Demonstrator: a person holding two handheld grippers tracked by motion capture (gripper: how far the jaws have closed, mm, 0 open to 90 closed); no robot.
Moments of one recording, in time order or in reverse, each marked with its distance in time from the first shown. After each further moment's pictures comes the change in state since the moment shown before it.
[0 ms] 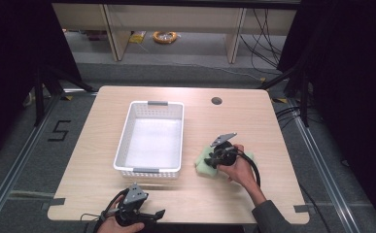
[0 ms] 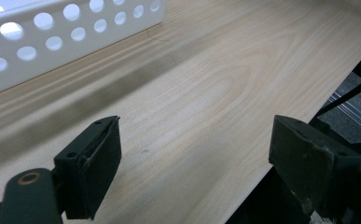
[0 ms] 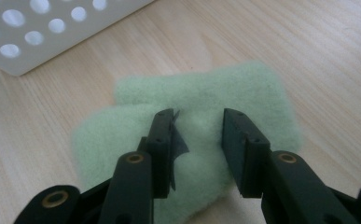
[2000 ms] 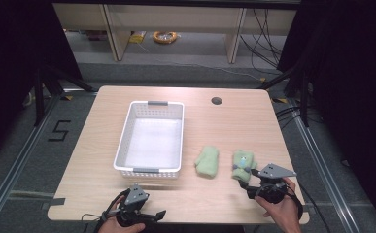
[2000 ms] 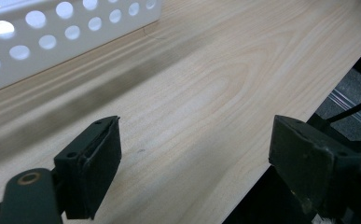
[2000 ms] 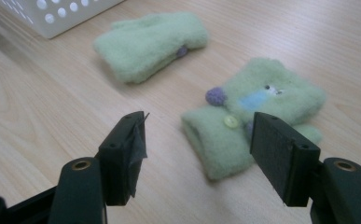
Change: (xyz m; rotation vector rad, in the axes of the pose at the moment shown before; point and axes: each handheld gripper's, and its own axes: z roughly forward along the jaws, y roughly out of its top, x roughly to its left) left arm -0.003 -0.001 0.002 -0.012 0.005 0.011; right arm 0.022 -0.116 -0.108 -0.232 -0.163 0.146
